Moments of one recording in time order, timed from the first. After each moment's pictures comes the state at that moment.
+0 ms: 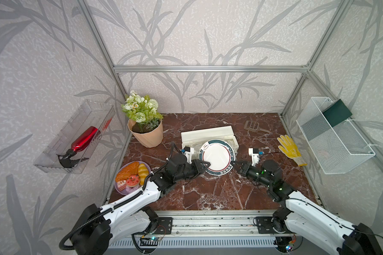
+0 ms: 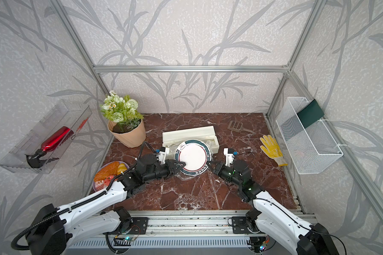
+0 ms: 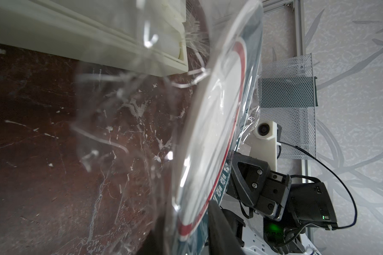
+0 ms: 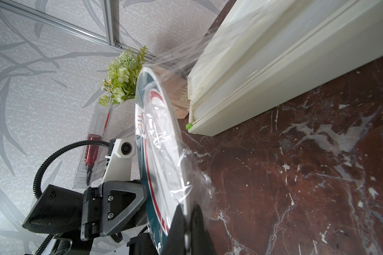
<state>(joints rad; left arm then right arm) -0.71 1.04 0.55 0.10 0.32 -1.20 0.54 0.85 0.33 0.29 -0.37 1.14</state>
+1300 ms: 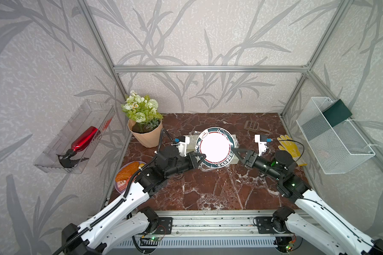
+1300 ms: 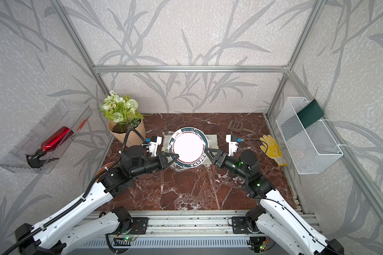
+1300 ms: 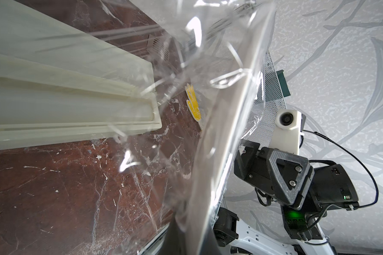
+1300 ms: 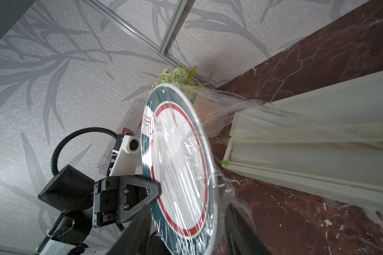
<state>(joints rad) -0.68 0.91 0.82 -0.23 0.30 -0.98 0.51 0.74 0.62 0.03 -0.37 0.94</state>
